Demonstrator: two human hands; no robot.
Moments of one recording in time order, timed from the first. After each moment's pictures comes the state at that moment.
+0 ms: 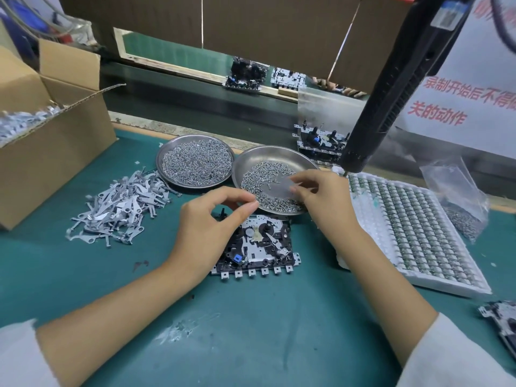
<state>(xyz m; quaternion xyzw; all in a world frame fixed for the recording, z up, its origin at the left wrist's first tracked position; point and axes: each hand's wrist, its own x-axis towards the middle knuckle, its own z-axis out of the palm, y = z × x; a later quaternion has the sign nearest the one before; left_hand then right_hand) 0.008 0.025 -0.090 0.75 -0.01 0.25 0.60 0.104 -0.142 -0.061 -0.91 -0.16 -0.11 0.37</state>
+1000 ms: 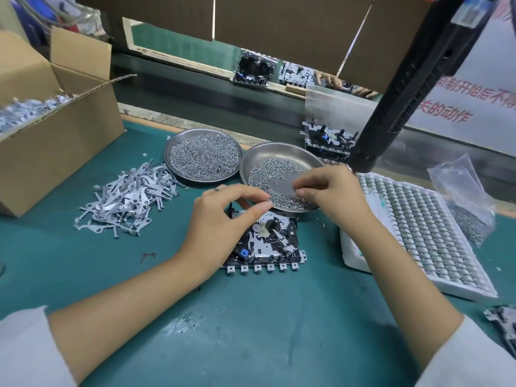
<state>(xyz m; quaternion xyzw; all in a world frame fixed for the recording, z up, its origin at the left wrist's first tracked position) 0.005 0.024 -0.087 0.77 -0.02 0.25 0.58 0.104 -0.144 -0.048 -0.90 -0.16 0.00 0.40</state>
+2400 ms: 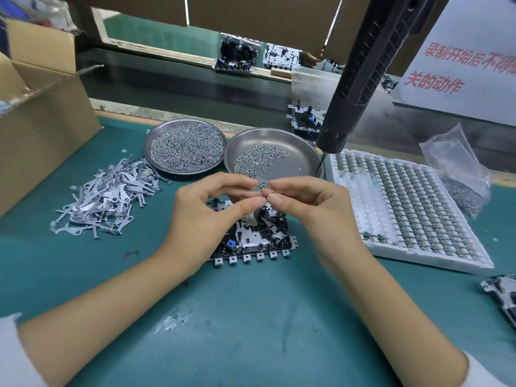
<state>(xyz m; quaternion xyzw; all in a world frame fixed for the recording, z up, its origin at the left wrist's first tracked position) 0.006 0.021 -0.090 0.71 -0.07 0.23 0.66 0.035 -0.138 -0.062 -0.67 -0.17 0.05 0.73</state>
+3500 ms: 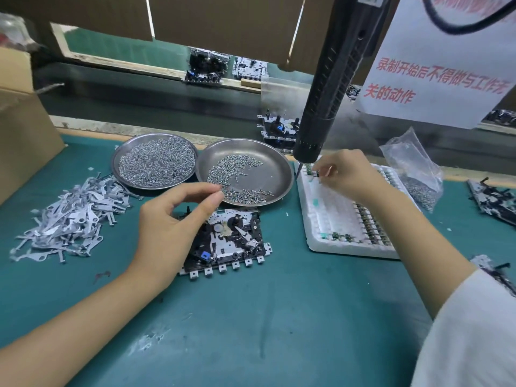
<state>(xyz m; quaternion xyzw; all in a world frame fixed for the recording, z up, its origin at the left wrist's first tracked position) 0.007 0.024 -0.089 0.74 -0.02 0.26 0.62 0.135 -0.229 -0.034 -0.98 -0.16 -0.07 0.13</state>
